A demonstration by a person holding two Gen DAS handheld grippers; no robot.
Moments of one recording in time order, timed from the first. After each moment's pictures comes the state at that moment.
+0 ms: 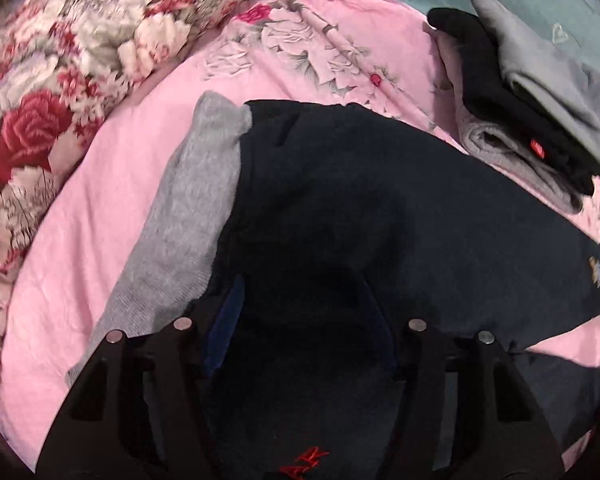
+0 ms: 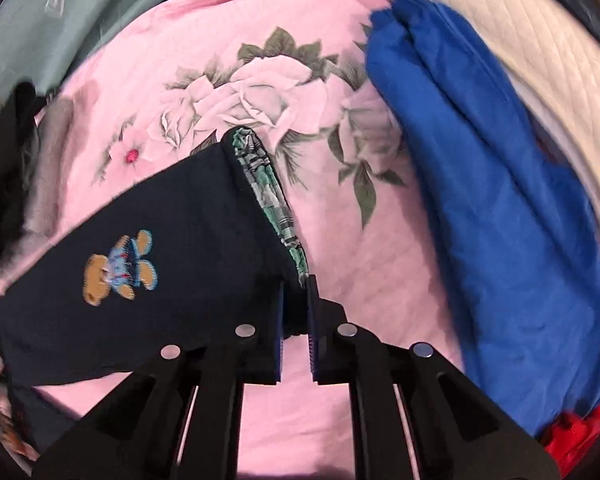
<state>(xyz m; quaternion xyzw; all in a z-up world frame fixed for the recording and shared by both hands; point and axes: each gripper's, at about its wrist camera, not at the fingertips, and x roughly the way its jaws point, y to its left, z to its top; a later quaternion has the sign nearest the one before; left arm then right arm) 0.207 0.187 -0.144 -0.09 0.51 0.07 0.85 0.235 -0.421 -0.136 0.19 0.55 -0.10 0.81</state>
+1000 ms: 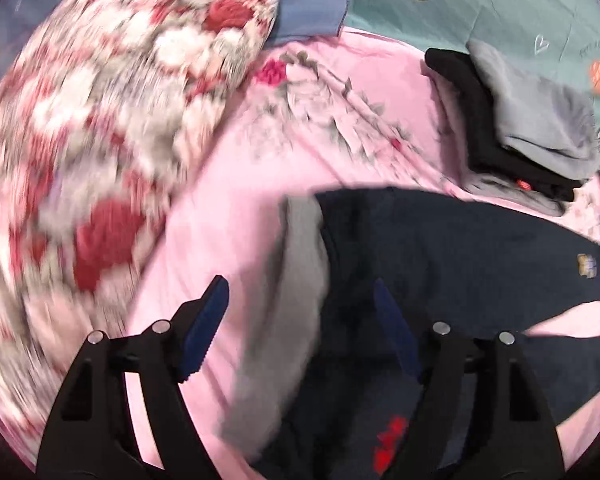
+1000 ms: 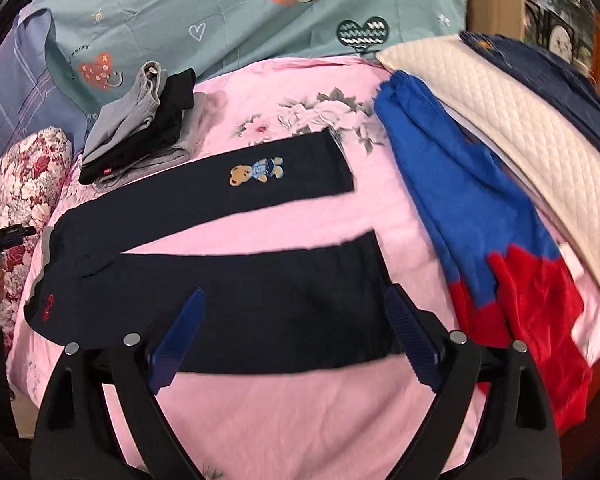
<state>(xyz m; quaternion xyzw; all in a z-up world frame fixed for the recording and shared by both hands) 0.219 0.254 -0.078 -0.03 0.49 0.04 0.87 0.008 -0.315 -0.042 0.13 0.43 -0.04 0.89</state>
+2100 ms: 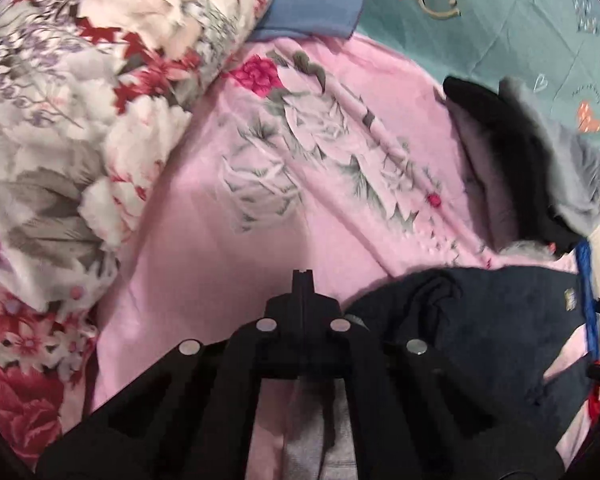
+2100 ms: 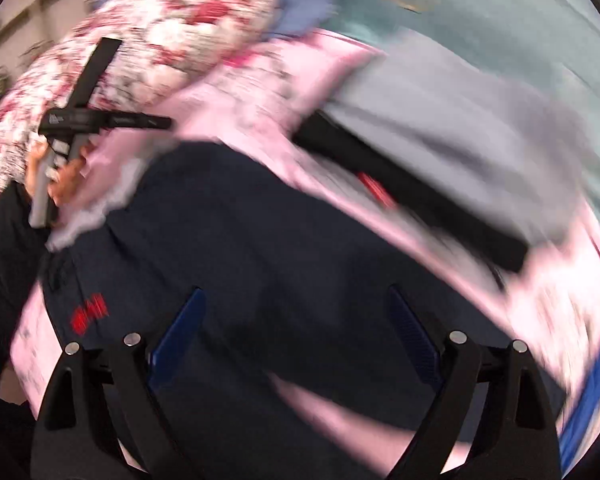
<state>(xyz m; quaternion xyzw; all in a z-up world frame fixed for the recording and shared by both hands) 0.306 0.322 -0.134 -0.13 0.46 -0.08 0.88 0.268 0.037 -0.062 -0.18 0.45 0.30 0.82</state>
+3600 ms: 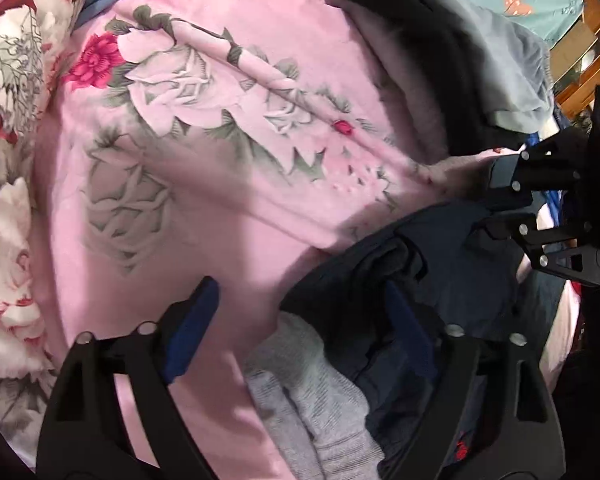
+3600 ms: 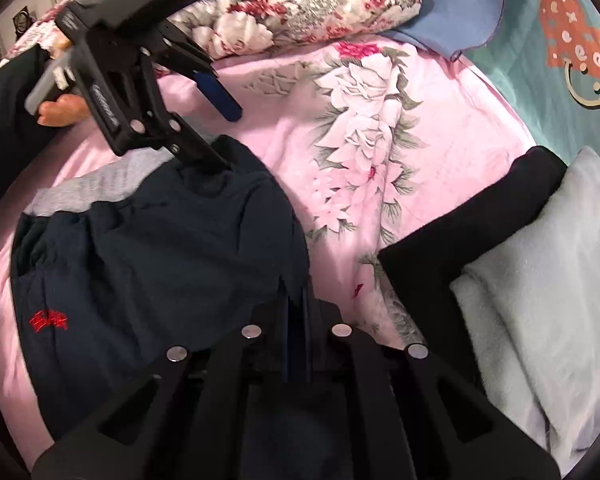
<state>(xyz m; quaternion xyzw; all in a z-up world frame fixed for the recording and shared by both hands) 0.352 0.276 -0.133 -0.01 0.57 -0.27 0.78 0.310 0.087 -0.086 -0.31 0.44 0.42 0.73</state>
